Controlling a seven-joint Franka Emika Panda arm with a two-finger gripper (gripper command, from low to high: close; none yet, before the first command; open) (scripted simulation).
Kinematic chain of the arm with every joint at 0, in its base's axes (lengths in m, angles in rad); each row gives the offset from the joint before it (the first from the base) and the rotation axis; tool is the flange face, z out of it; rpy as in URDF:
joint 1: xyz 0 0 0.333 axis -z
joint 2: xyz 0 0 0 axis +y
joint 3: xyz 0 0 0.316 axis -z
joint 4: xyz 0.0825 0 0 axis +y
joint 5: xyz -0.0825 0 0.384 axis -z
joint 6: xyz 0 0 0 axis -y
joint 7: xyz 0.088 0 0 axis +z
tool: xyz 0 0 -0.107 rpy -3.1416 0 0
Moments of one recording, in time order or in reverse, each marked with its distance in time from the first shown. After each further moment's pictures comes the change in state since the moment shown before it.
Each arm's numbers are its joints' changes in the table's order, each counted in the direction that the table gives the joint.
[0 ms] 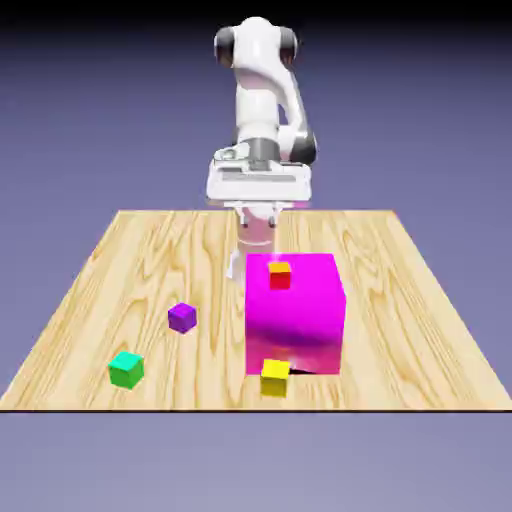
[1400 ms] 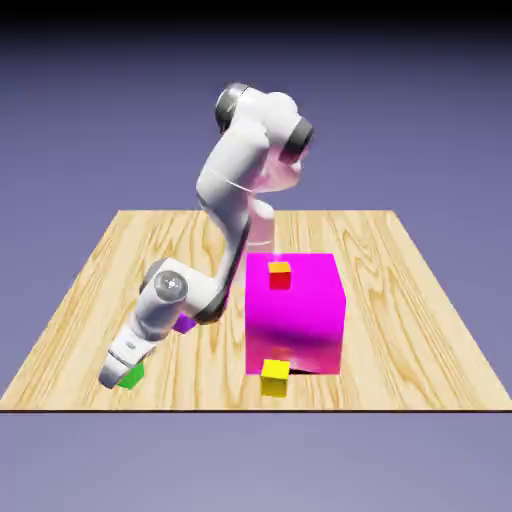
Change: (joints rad) arm -0.308 1.229 0.721 -0.520 0.196 -0.288 1.247
